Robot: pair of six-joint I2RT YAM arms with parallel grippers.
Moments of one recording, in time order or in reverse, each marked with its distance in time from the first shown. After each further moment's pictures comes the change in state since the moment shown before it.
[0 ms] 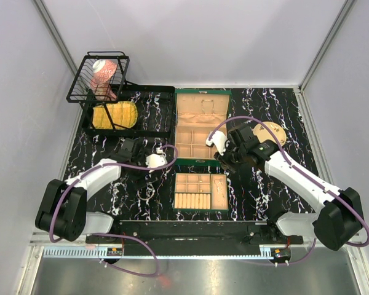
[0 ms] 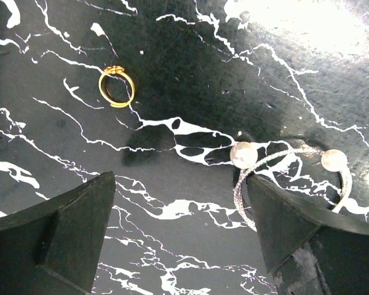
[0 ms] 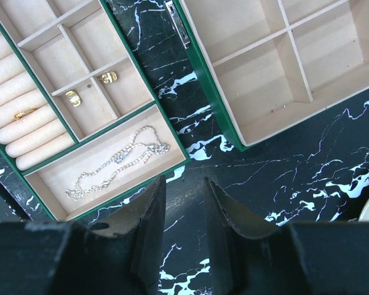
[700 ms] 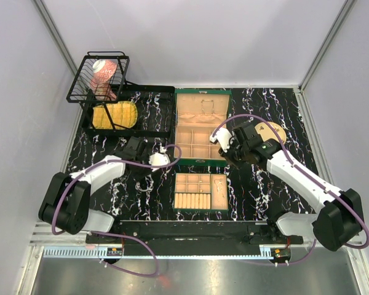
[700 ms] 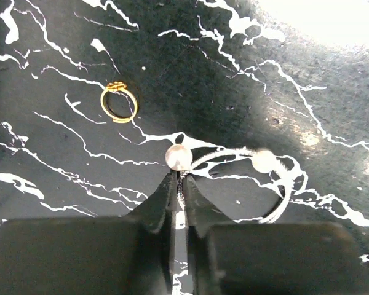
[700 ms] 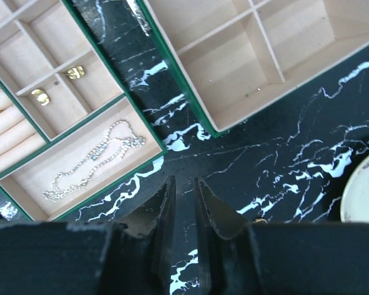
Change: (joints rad) left arm -0.048 0.053 0.023 0.036 -0.050 -0.027; right arm -0.040 -0.001 -0.002 0.002 0.043 0.000
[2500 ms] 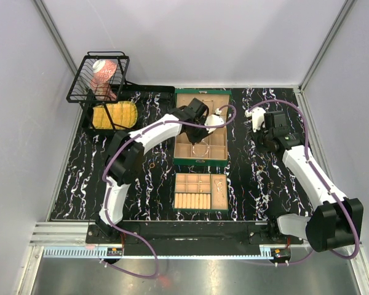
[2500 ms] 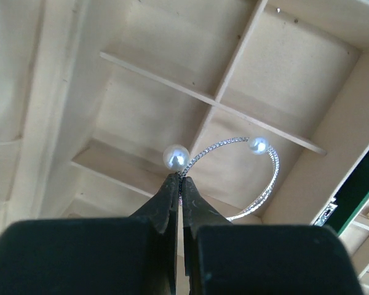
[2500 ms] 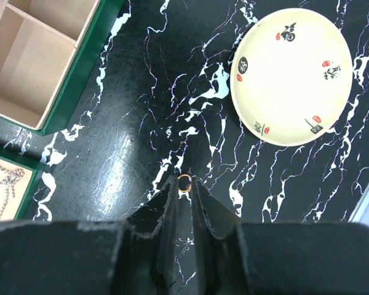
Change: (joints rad) left arm -0.310 0.744 1.110 -0.223 0.029 -0.291; right arm -0.355 -0.023 0.022 0.056 0.153 0.146
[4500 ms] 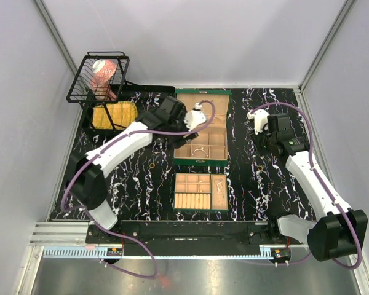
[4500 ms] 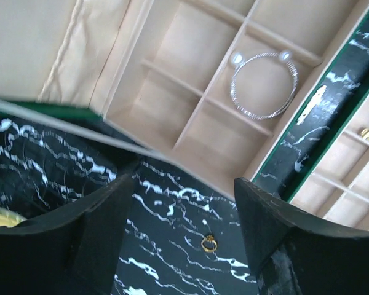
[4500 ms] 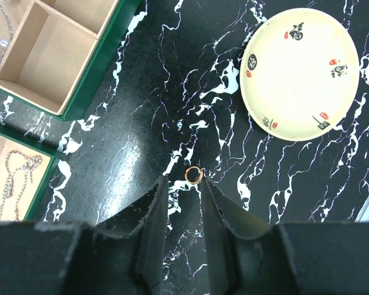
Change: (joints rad) left arm 0.024 -0.417 -0.297 0.042 -0.107 0.024; right arm -0.008 -0.074 -0.018 -0.036 -0.045 0.003
